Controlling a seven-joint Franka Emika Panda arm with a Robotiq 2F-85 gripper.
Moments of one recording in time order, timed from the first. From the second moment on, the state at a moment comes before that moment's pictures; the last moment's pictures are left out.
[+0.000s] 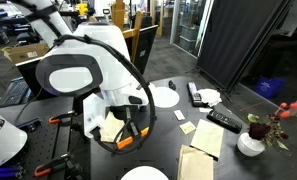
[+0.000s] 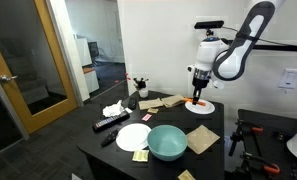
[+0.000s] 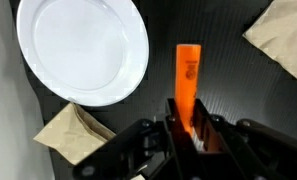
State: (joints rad) arm -0.15 0.16 -0.22 -2.66 -0.33 2.98 -0.11
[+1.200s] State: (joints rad) arm -0.12 0.41 -0.21 -2.56 -0.25 3.05 -0.11
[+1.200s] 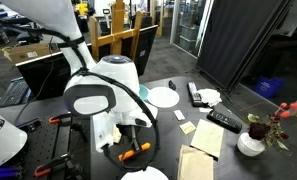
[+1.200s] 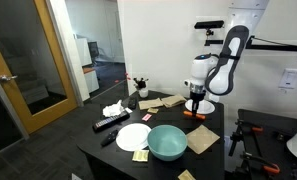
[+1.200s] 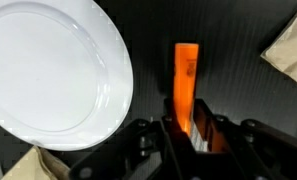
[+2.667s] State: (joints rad) arm 0.01 -0.12 -0.25 -2.64 -0.46 2.77 0.06
